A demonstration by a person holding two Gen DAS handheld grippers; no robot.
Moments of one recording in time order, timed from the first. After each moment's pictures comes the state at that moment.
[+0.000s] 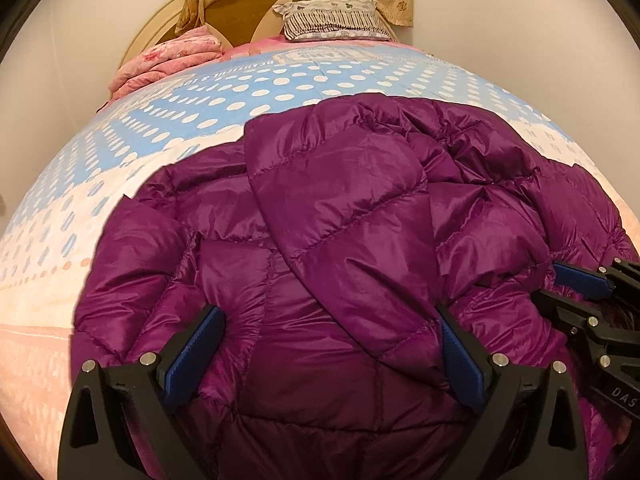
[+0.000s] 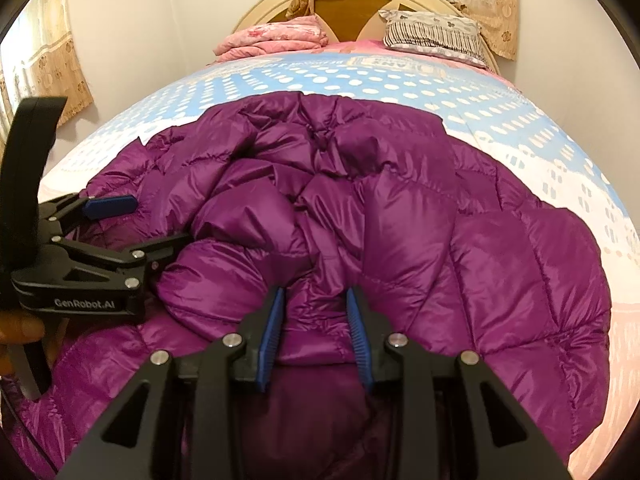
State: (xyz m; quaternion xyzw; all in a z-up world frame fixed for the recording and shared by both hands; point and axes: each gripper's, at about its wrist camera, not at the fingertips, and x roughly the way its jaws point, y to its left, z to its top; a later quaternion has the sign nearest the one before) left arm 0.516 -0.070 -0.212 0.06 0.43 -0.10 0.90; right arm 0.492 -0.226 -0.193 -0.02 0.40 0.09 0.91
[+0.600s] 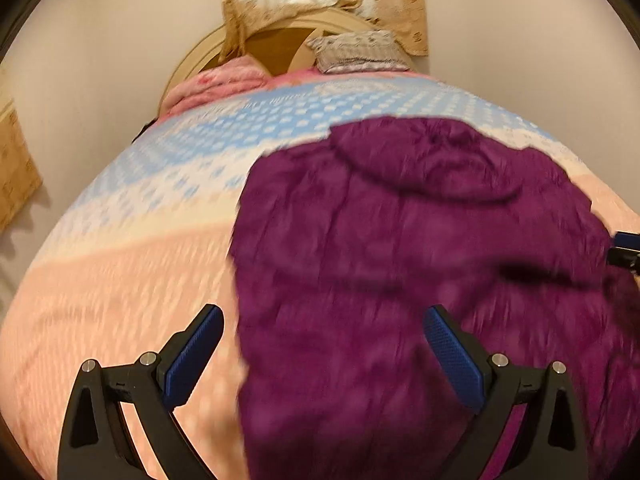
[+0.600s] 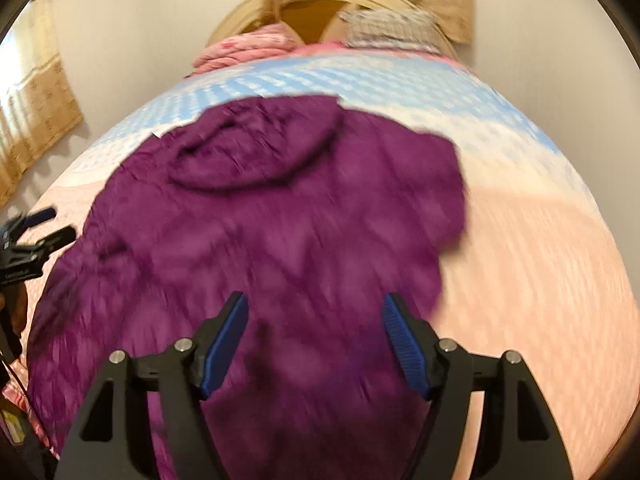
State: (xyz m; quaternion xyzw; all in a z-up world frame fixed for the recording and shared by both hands) left arm 0.332 0.027 -0.172 0.07 0.37 -0.04 0.92; right arm 0.329 -0.297 -0.168 0.03 0.41 0.03 0.91
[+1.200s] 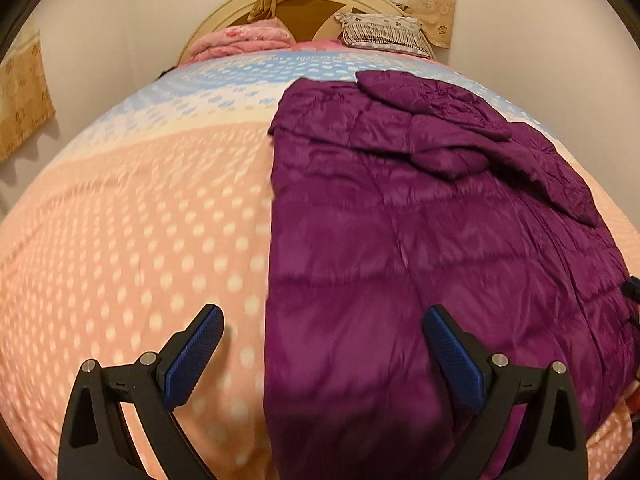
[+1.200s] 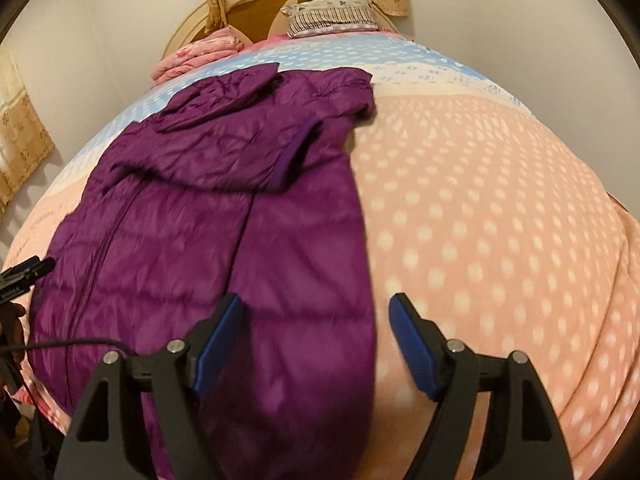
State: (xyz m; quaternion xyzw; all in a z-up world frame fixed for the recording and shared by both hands) left arm 0.238 0.061 -0.208 -0.01 0.42 -0.04 0.91; right arm 0.217 -0.297 -0.194 0.07 0.41 -0.02 0.91
